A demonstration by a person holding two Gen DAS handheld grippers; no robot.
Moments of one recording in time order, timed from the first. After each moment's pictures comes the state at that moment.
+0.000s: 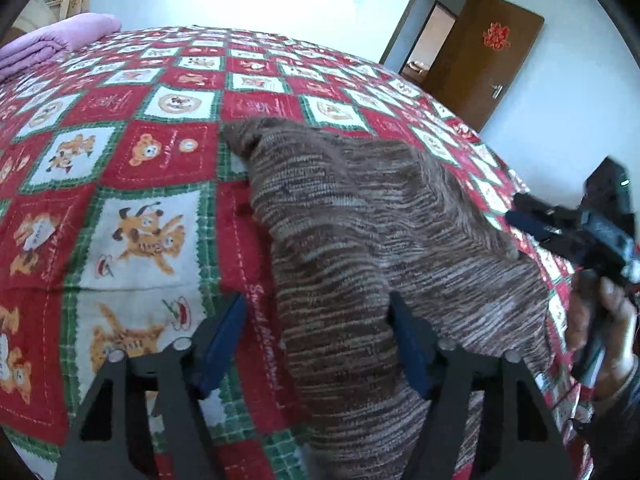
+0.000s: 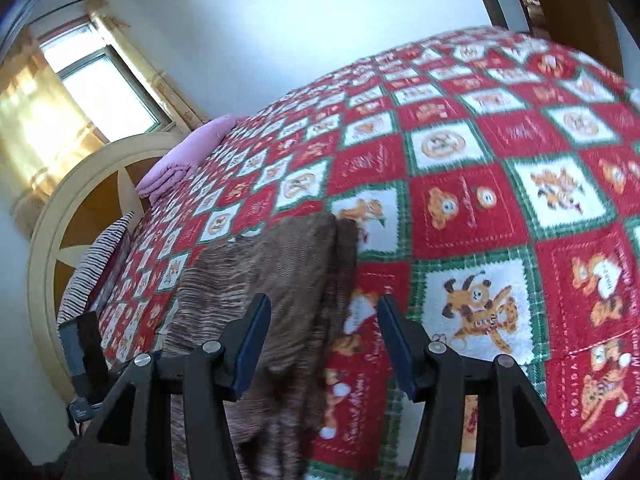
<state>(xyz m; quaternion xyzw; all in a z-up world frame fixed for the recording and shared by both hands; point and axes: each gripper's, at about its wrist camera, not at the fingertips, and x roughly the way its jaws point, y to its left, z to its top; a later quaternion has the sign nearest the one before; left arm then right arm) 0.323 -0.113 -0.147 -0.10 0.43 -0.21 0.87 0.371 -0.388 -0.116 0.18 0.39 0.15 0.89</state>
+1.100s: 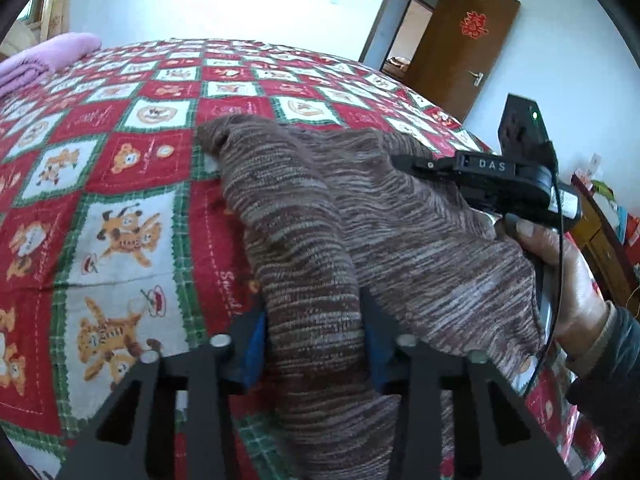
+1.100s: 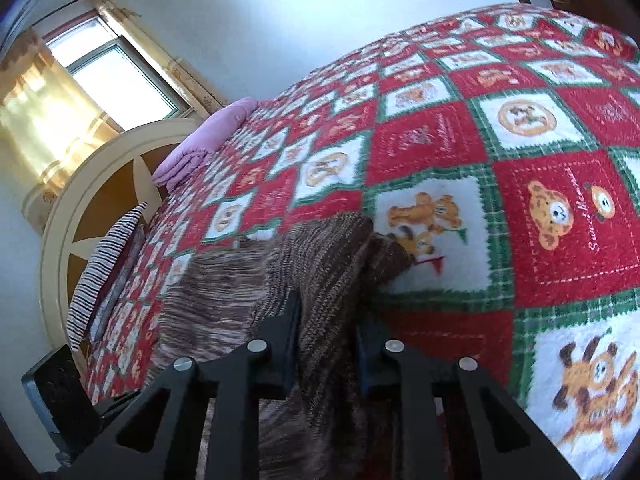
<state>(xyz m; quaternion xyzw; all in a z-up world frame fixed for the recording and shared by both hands) 0.304 -0.132 -0.142 -0.06 0.42 -0.24 0.87 0.434 -0.344 -0.151 0.19 0.40 0.20 0.87</state>
